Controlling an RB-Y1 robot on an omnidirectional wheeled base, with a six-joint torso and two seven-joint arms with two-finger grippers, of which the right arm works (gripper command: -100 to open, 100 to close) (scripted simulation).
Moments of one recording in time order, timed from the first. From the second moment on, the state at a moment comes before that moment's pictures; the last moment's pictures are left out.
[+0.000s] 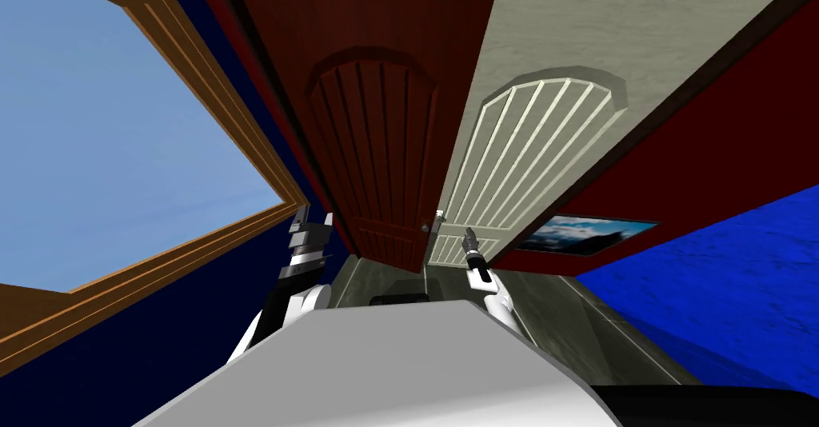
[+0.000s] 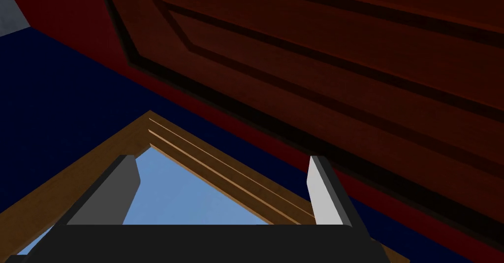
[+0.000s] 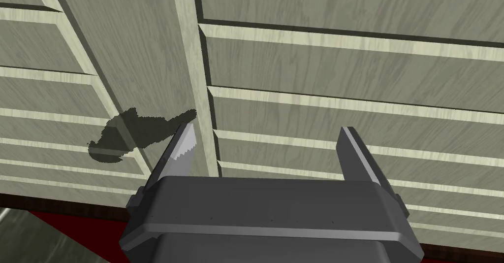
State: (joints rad) arm 0.08 -0.25 -0.30 -1.23 0.12 -0.30 -0.31
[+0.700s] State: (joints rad) arm 0.10 -0.22 -0.25 -1.28 0.13 -0.31 -0.33
